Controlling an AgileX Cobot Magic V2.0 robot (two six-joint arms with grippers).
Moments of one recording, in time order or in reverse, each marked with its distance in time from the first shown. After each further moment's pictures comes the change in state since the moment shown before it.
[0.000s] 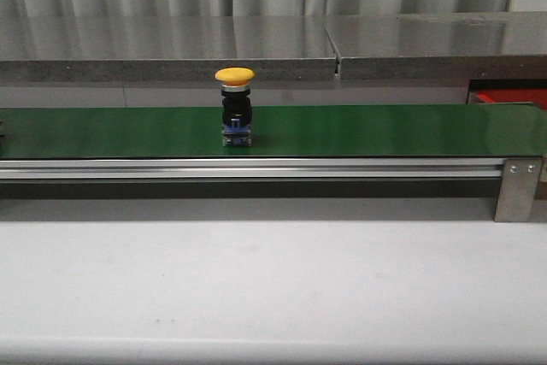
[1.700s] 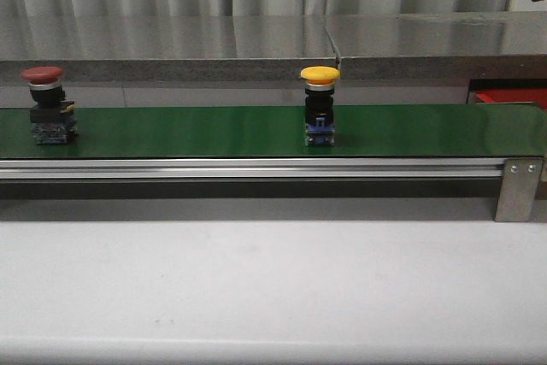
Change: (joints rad) left arm 0.000 -0.470 0.209 0.002 -0.001 0.000; right arm 0.265 0.987 -0.753 0.000 0.309 -0.024
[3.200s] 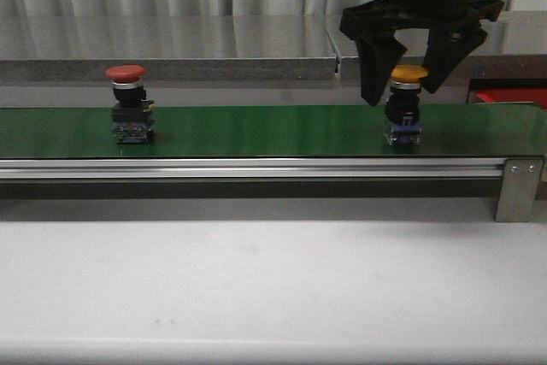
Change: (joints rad) left arm 0.000 0.000 0.000 0.000 0.000 0.000; right arm 0.126 0.883 -0.843 0.028 0.634 -0.026
